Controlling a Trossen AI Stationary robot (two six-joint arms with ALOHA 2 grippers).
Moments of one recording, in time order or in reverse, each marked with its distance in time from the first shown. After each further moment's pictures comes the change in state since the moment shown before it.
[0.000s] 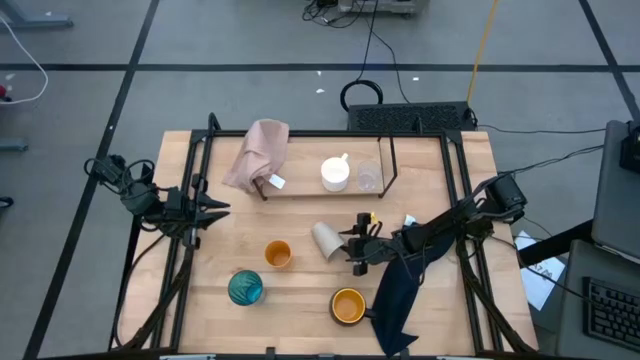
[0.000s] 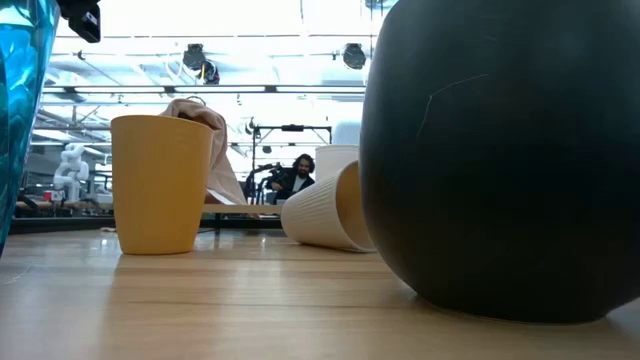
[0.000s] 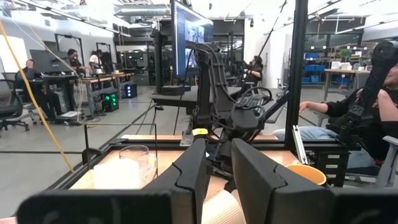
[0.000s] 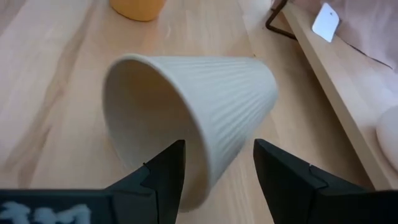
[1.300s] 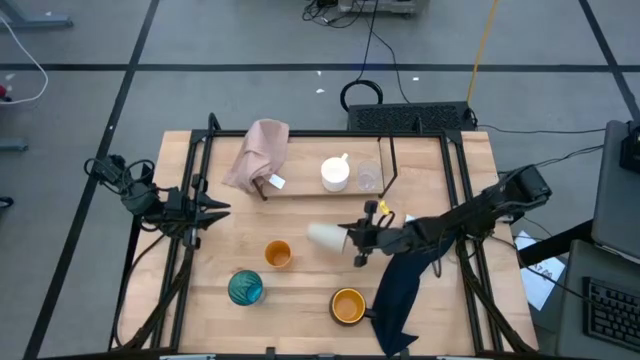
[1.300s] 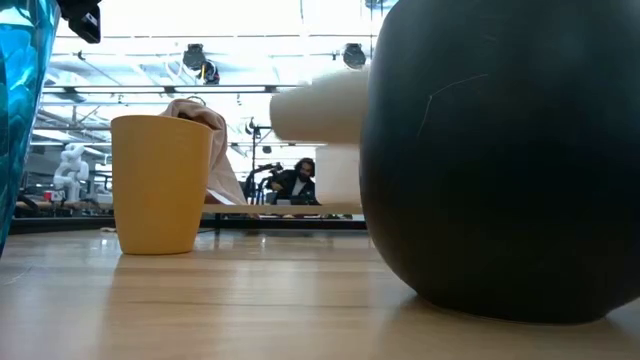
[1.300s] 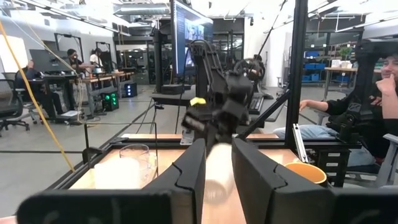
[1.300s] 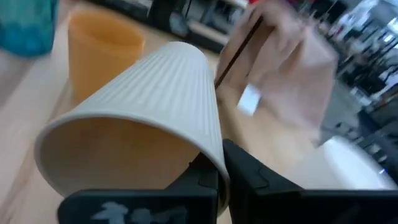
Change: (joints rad) left arm 0.000 0.000 0.000 -0.007 0.000 0.000; right arm 0.002 -0.237 0.000 0.032 0.094 -0.172
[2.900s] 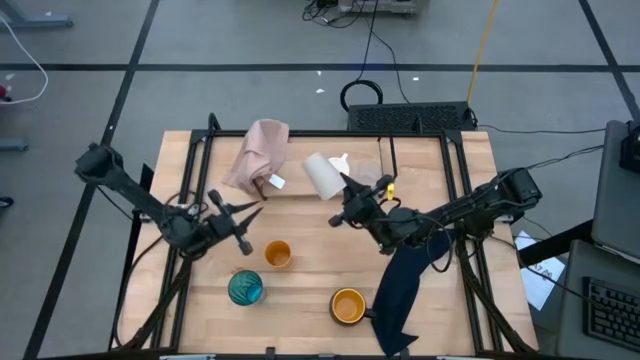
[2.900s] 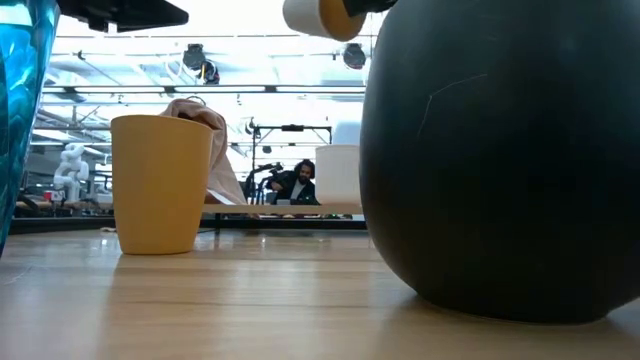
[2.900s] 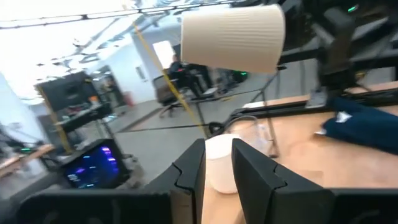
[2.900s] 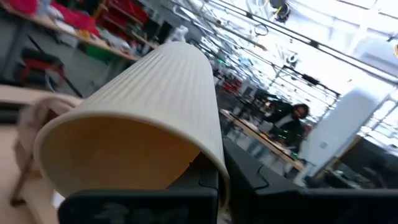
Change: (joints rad) left arm 0.010 0.872 0.007 0.915 -0.559 0.432; right arm -0.043 0.103 0.309 0.491 0.564 -0.575
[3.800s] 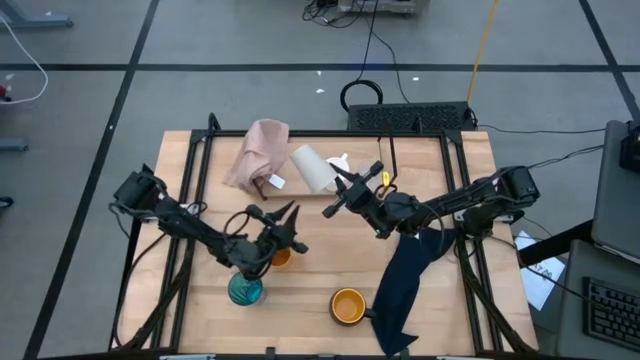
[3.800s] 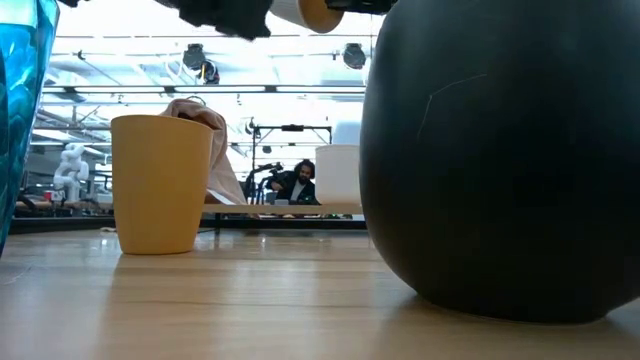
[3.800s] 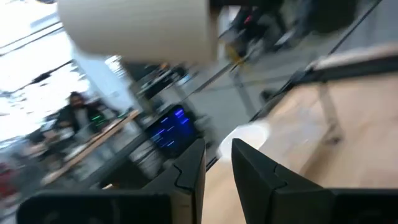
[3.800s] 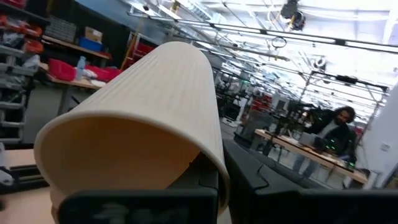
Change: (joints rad) left arm 0.143 0.623 0.487 0.076 -0.236 0.131; right arm -0.109 0.001 0.000 0.029 -0.259 0.226
